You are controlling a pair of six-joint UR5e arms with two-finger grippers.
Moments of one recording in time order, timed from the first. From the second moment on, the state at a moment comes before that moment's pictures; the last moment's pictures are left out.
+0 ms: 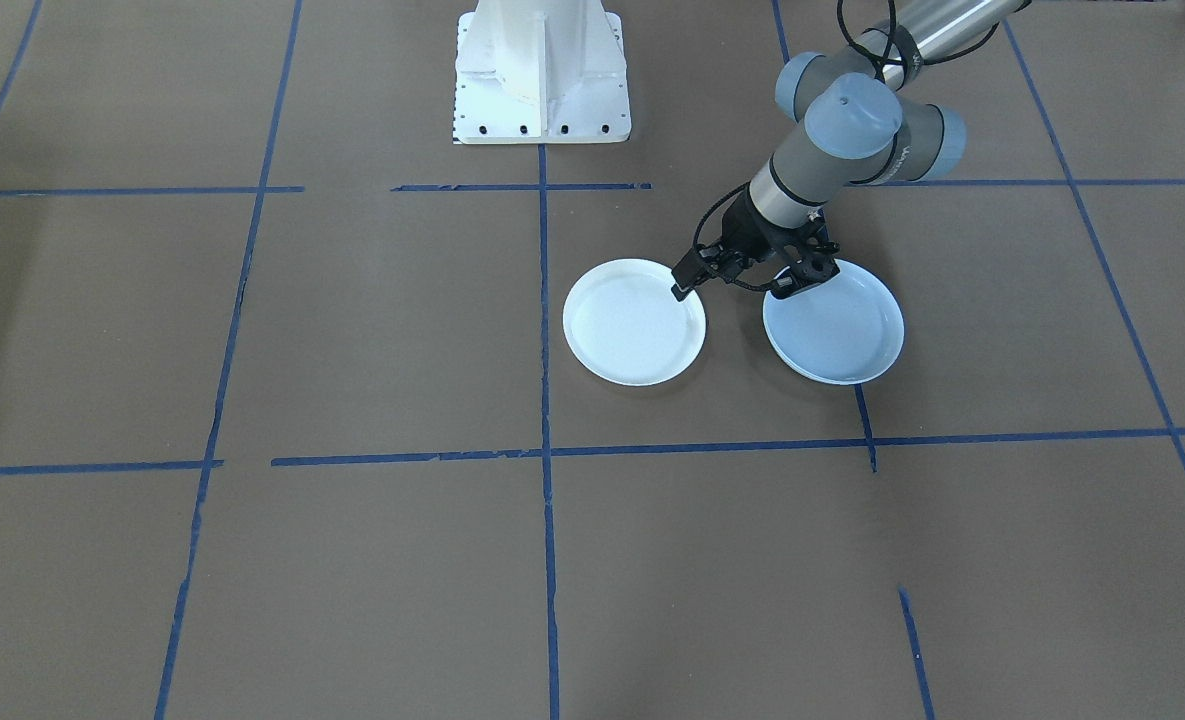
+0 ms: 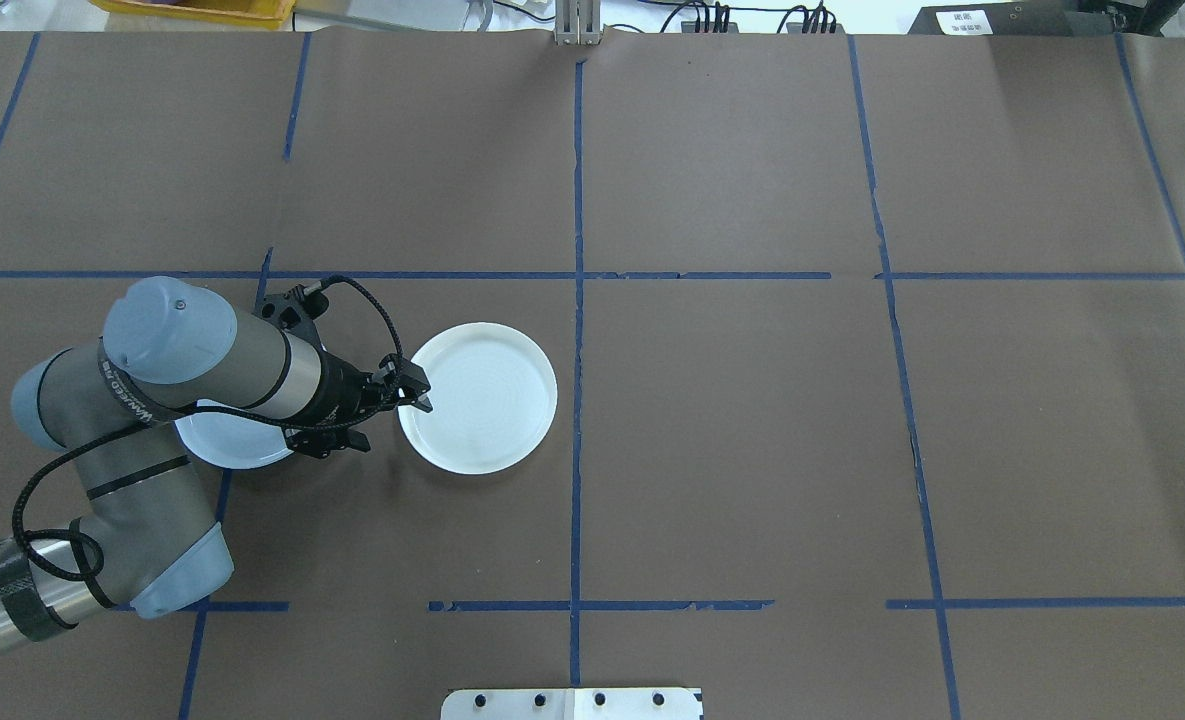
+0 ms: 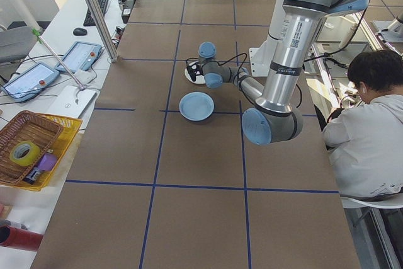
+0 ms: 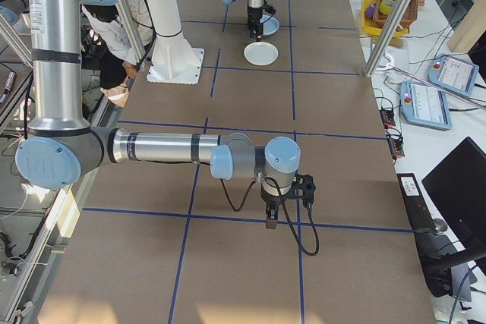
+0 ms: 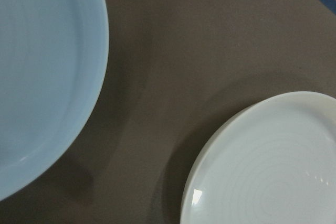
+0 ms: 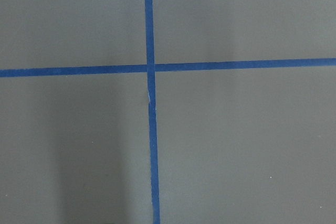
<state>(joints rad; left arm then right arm) -0.56 -1.90 -1.68 -2.19 -2.02 -1.77 1.54 -1.61 1.62 -1.56 2.30 0.09</state>
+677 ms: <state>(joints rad) -0.55 -1.92 -1.65 -2.20 -2.03 -1.77 1.54 -1.61 1.62 -1.56 2.30 0.09</state>
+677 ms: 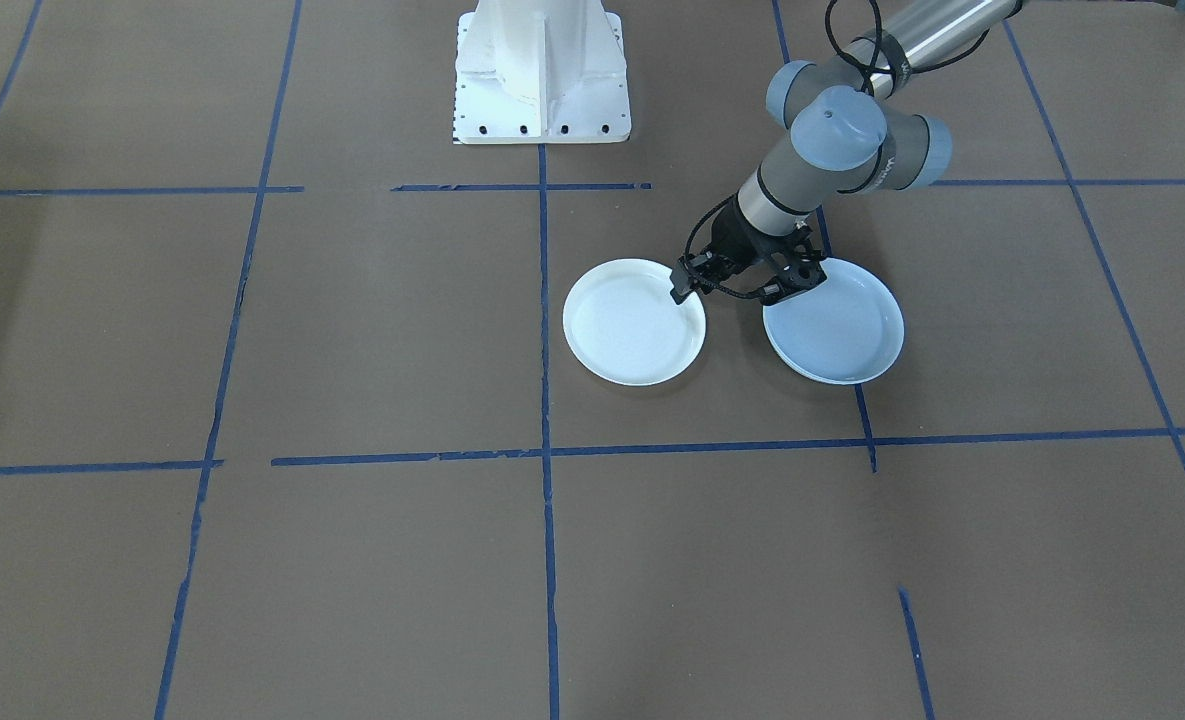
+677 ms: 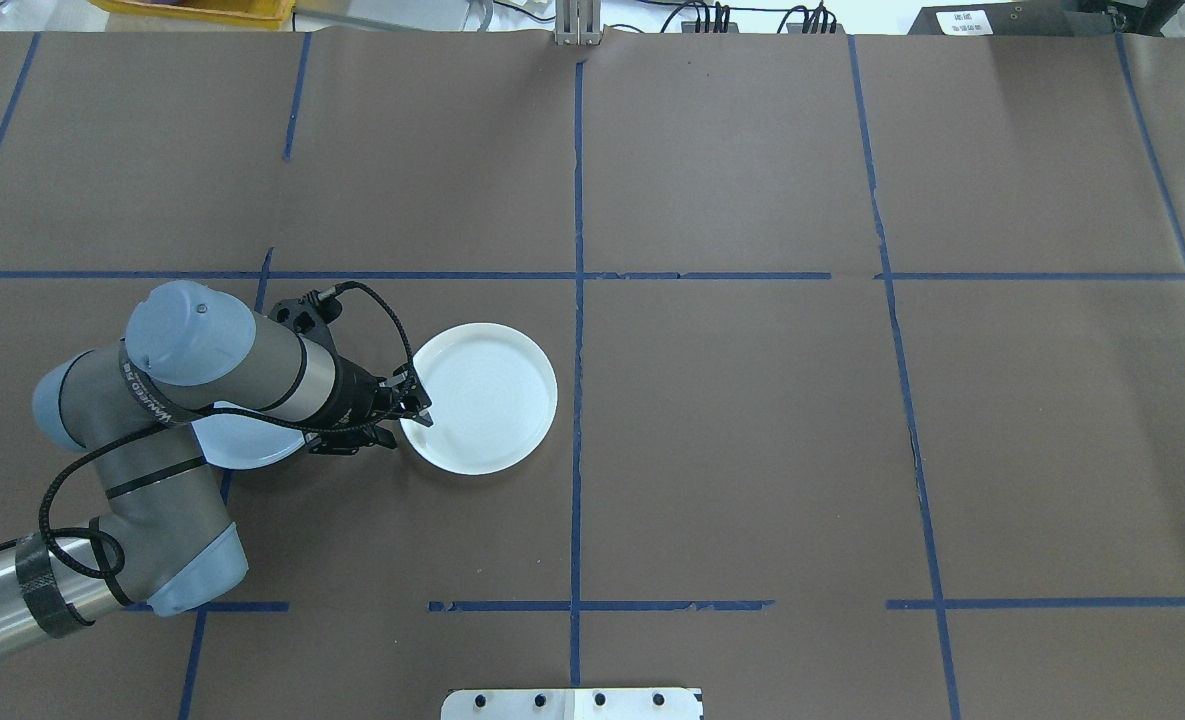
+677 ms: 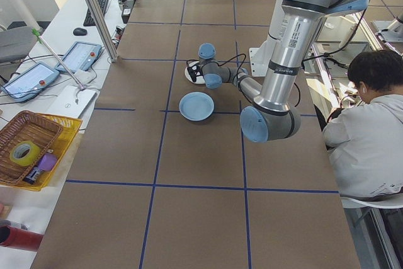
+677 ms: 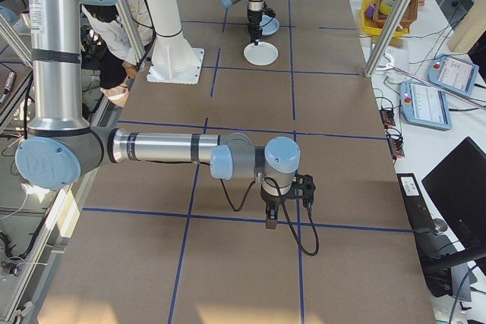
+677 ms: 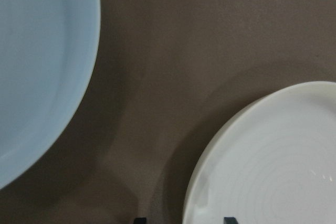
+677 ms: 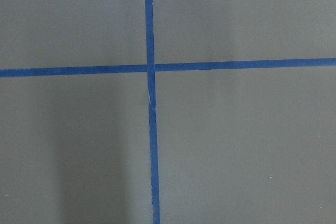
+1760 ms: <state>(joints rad) -0.76 -1.81 -1.80 -2.21 -2.33 -1.53 1.54 -1.61 1.62 -1.56 2.30 0.09</state>
